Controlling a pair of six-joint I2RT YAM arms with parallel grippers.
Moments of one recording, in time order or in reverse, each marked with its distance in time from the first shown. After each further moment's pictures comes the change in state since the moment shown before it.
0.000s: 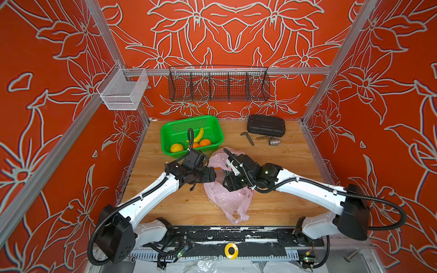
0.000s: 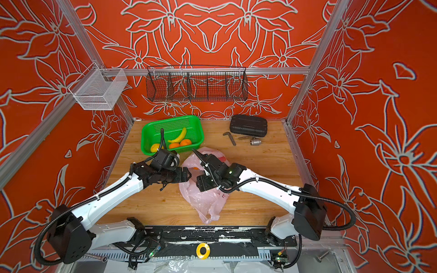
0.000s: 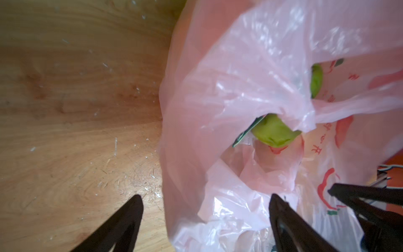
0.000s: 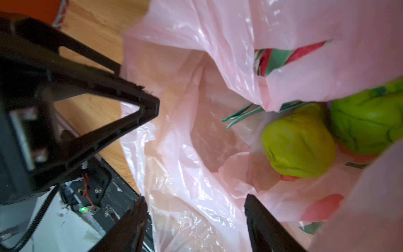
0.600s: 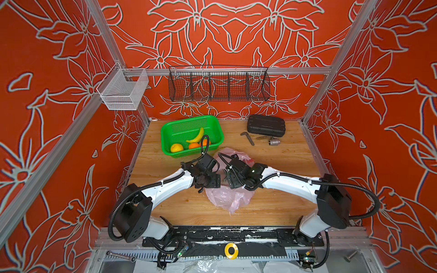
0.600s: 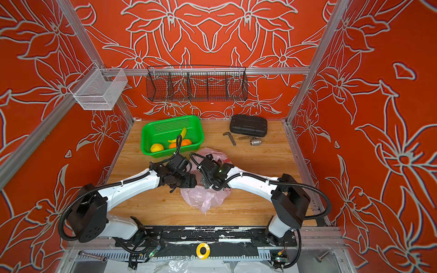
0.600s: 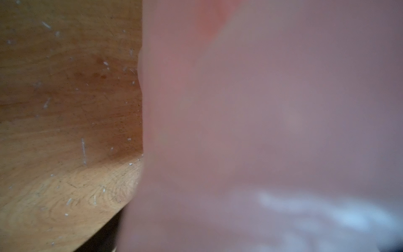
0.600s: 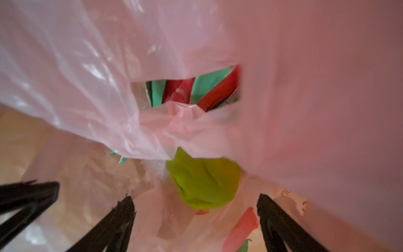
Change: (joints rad) left arm -0.087 0.179 -0.023 0.068 -0.055 -0.002; right arm -0.011 0.176 0.000 -0.014 0.375 -0.019
